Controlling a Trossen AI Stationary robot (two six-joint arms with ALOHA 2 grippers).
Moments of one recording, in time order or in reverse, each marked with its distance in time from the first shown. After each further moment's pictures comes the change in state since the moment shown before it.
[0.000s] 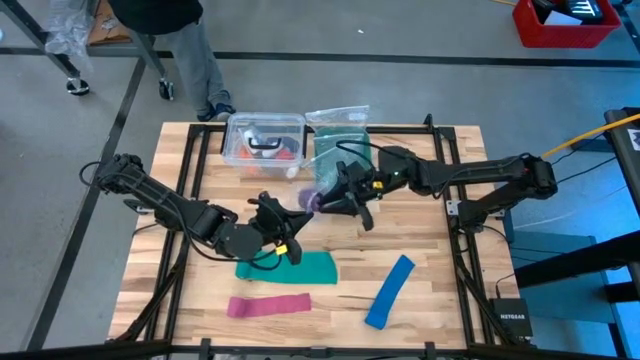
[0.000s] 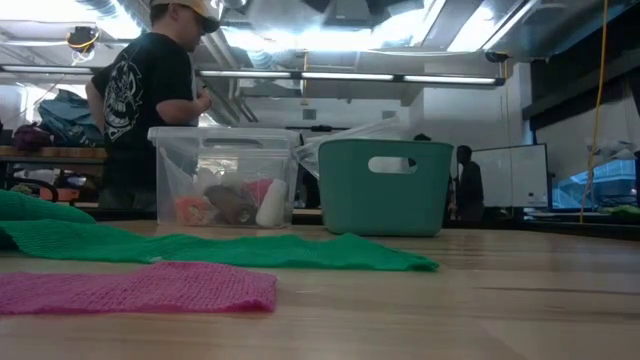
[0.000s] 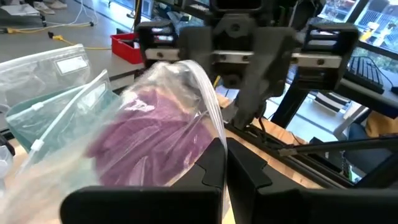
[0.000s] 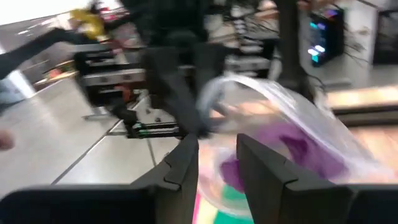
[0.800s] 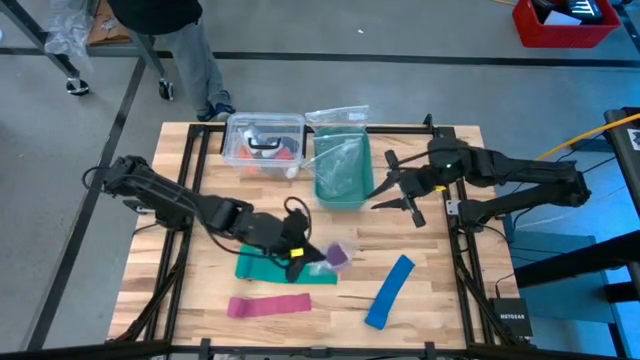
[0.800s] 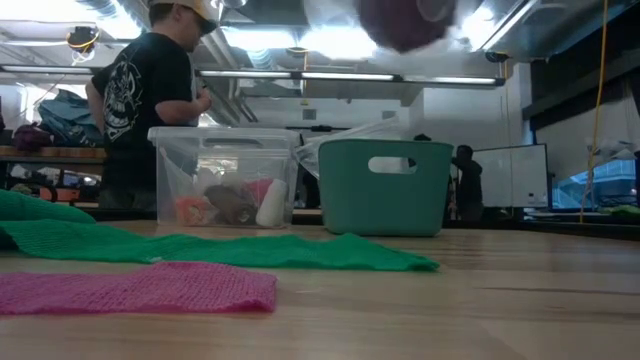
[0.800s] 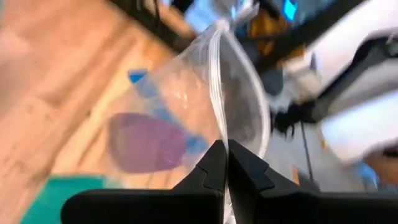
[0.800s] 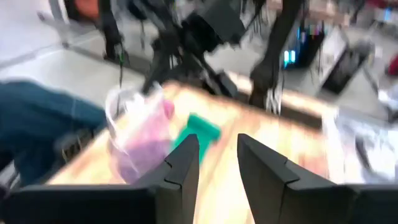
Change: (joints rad) left arm 0.131 0.051 0.000 -0.016 0.810 -0.239; right arm 0.000 -0.379 0.000 -0.611 0.089 -0.515
